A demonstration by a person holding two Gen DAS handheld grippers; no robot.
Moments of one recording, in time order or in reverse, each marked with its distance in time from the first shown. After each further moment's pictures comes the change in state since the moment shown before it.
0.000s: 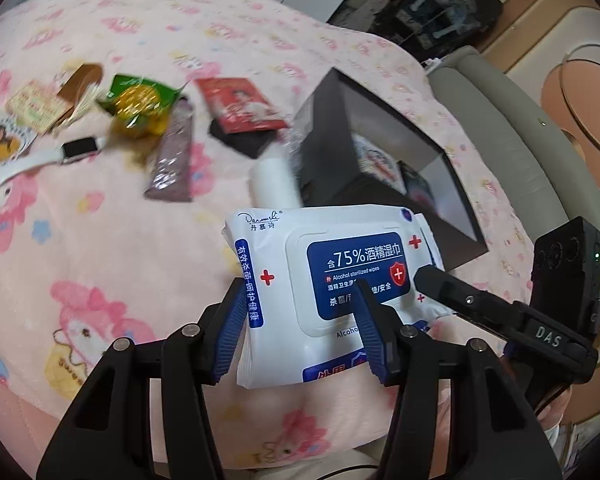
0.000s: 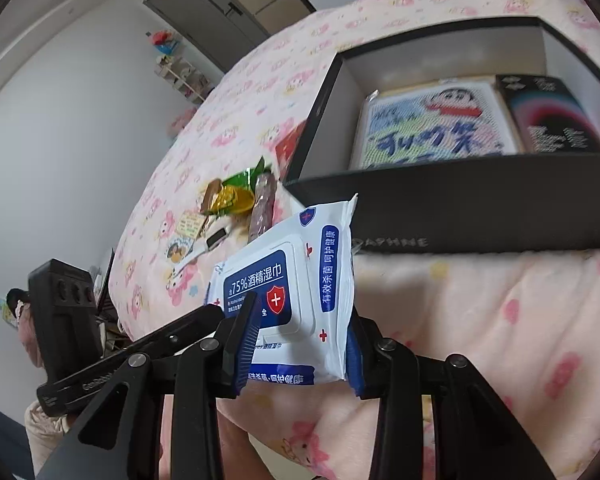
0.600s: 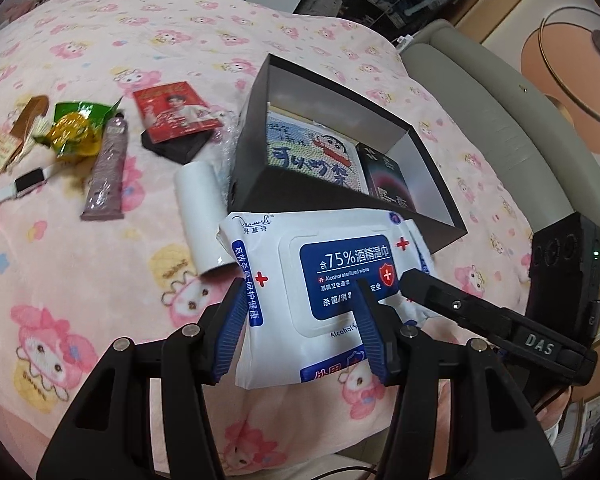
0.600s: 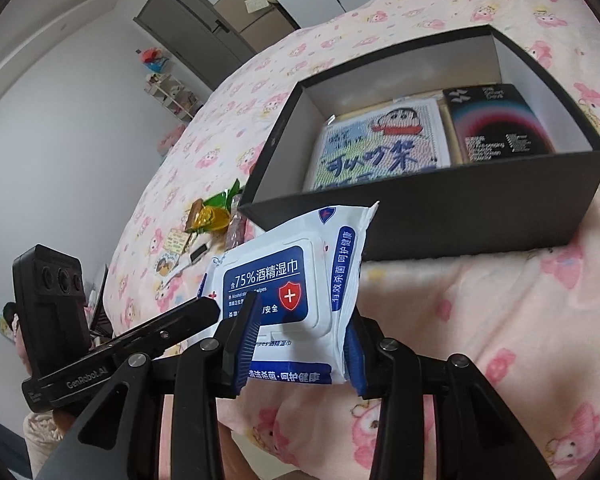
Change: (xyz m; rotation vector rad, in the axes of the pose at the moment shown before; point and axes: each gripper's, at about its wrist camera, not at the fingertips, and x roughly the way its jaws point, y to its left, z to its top) left arm 0.027 -0.062 0.011 0.101 0.037 -0.012; right arm -0.036 -0.033 0.005 0.022 -0.054 -0.023
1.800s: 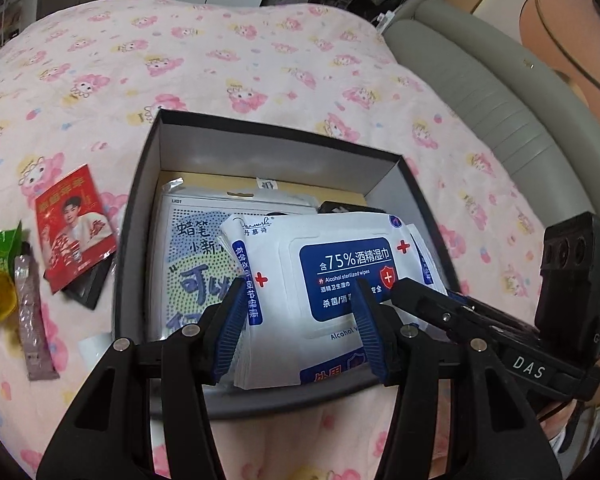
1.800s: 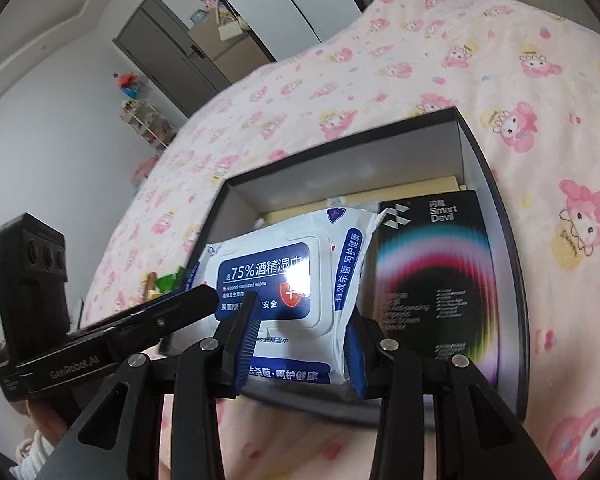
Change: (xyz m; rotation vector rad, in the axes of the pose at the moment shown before) left arm 0.113 -0.069 0.131 0.122 0.075 0.043; right arm 0.015 -0.079 0.131 0.002 -0.040 -0.095
